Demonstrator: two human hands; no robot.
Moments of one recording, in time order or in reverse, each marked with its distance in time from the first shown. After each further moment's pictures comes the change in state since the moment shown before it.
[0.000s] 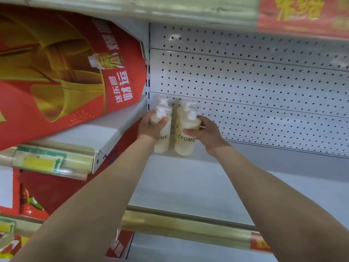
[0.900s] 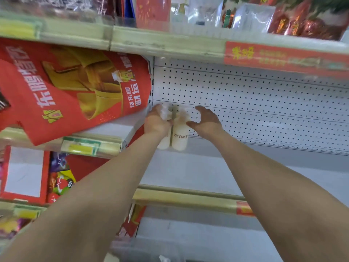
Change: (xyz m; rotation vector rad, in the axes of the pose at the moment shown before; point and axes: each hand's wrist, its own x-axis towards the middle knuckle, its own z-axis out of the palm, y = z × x) left_hand -0.081 0.074 -0.029 0.456 -0.050 0.191; right_hand -0.078 -0.089 -0.004 -0.812 0.116 -0.106
